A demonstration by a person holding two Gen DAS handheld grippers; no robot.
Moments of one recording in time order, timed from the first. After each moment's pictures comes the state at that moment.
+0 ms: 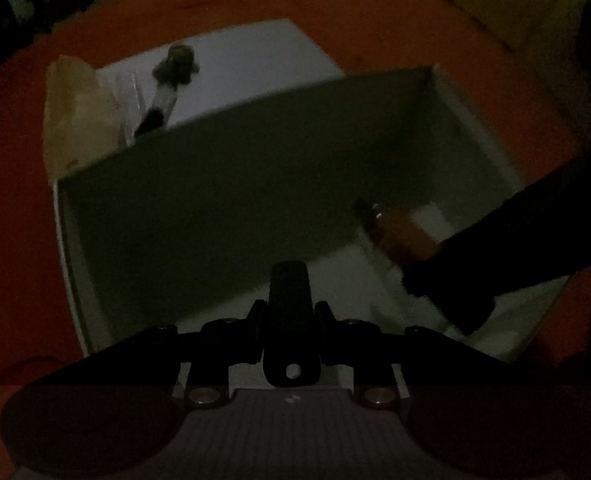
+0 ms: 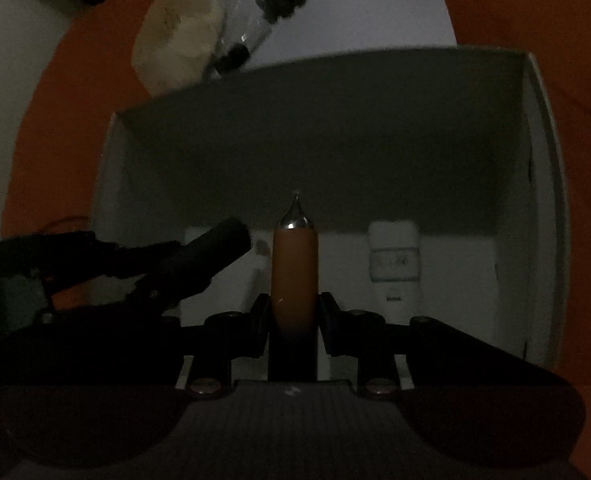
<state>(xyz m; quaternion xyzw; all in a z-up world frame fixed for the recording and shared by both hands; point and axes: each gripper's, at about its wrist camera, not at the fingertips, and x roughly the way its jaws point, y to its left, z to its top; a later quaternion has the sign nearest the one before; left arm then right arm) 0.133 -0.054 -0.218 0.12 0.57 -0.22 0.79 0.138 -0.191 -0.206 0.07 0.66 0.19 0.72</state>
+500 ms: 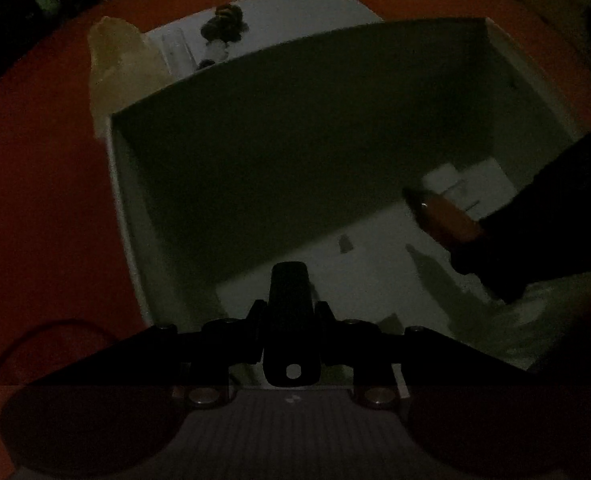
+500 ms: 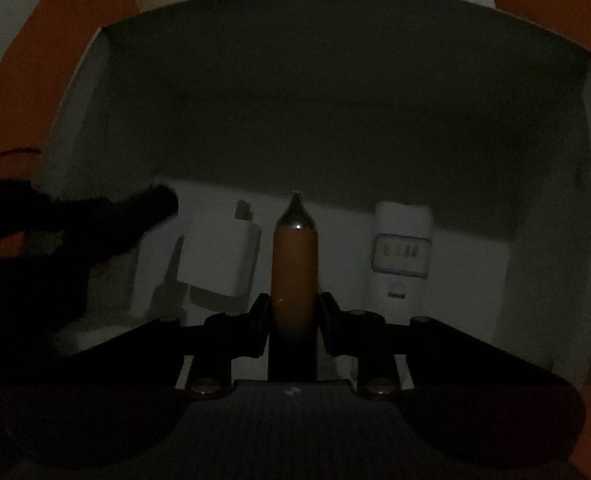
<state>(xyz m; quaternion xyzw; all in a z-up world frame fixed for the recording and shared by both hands) 0.124 -0.025 -0.242 0.16 0.58 -0.17 0.78 0.126 -0.155 -0.249 -0.02 0.67 0.20 0.72</state>
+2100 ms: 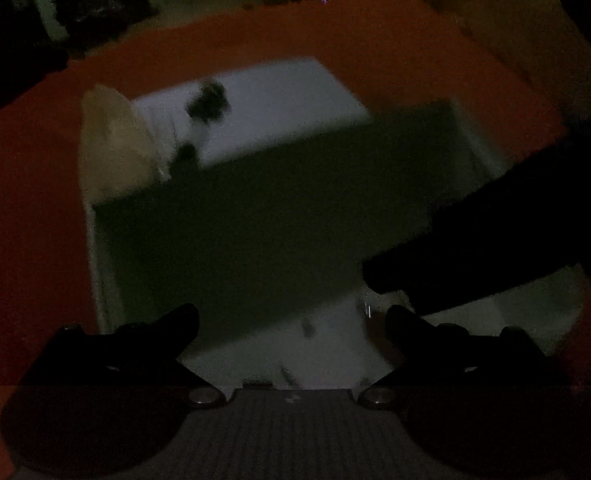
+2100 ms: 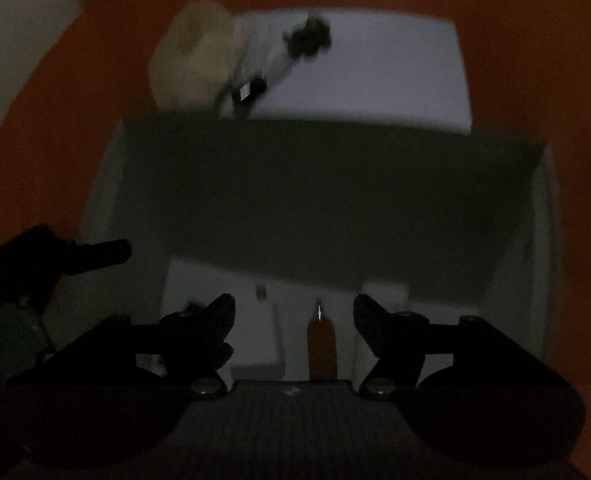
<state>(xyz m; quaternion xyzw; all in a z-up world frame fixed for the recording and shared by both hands) 0.125 -0.051 -0.182 0.10 0.51 -0.17 0.84 0.144 -0.159 -0.167 0.01 0.59 0.18 0.79</state>
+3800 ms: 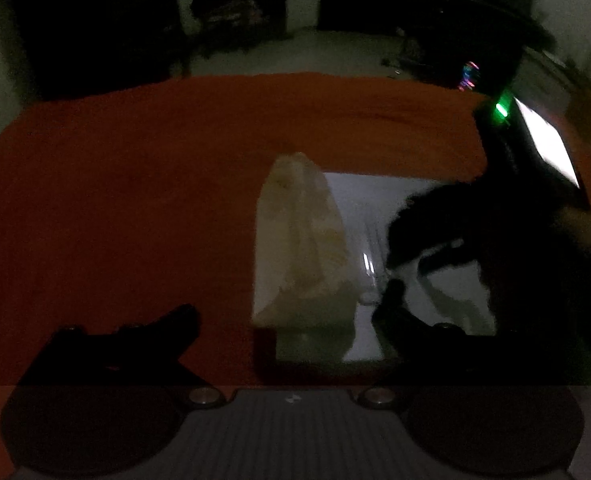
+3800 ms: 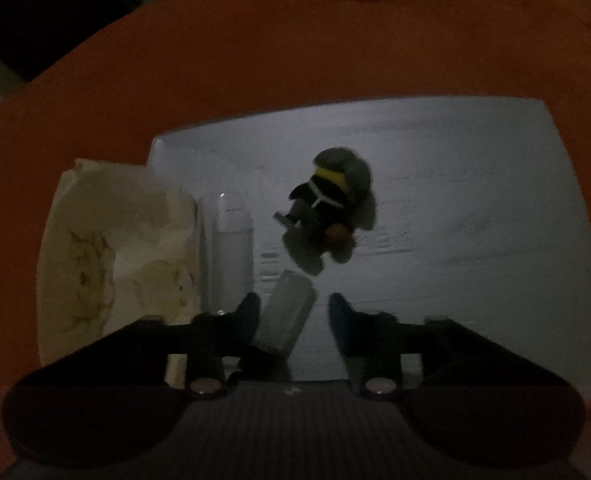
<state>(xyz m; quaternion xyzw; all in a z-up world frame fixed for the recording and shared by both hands) 0.274 0.064 -0.182 0.01 0.47 -0.02 0.88 0.376 -0.061 -0.257 0.08 0.60 0.09 0.79</state>
